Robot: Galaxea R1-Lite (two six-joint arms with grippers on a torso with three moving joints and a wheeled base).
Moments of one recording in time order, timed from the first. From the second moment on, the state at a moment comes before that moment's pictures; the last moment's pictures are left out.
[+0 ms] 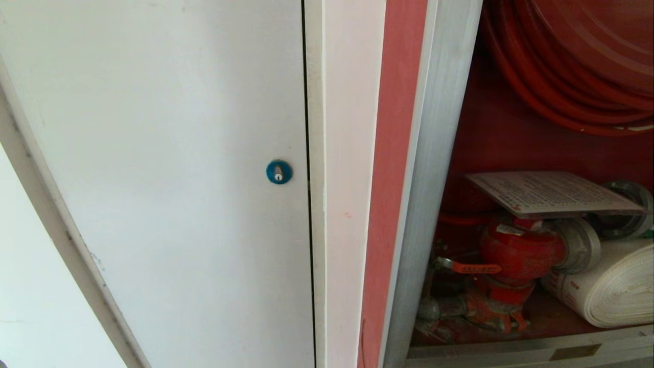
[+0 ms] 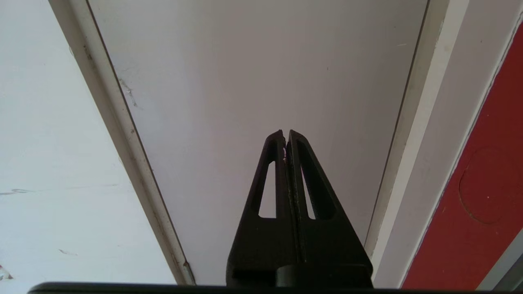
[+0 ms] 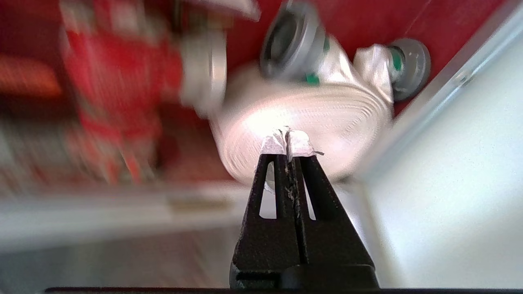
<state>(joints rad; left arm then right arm) -0.02 0.00 0.00 -0.05 -0.03 0.03 0.00 0.56 -0.66 0.28 -0.30 -0.33</state>
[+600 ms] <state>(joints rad) -0.02 0.00 0.00 -0.05 -0.03 0.03 0.00 0.84 -0.92 0.58 -0.30 -1.08</state>
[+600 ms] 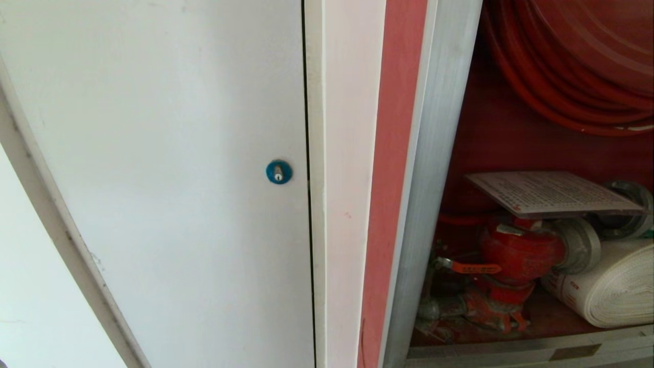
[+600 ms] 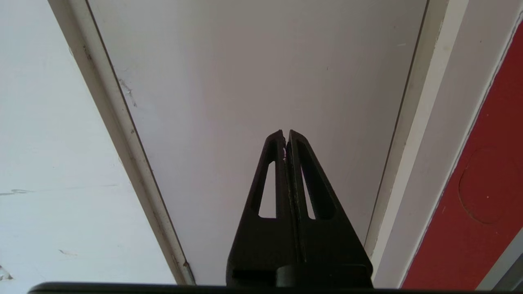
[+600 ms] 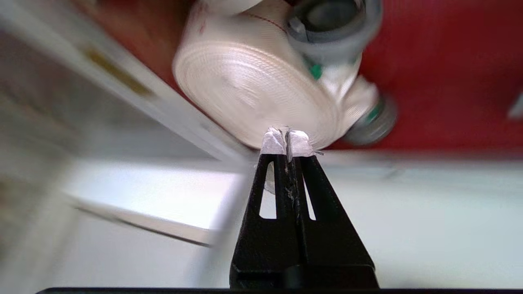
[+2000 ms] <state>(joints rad) -0.02 0.00 0.00 -0.05 -0.03 0.03 -0.03 1.13 -1.06 0.44 -0.23 -1.32</state>
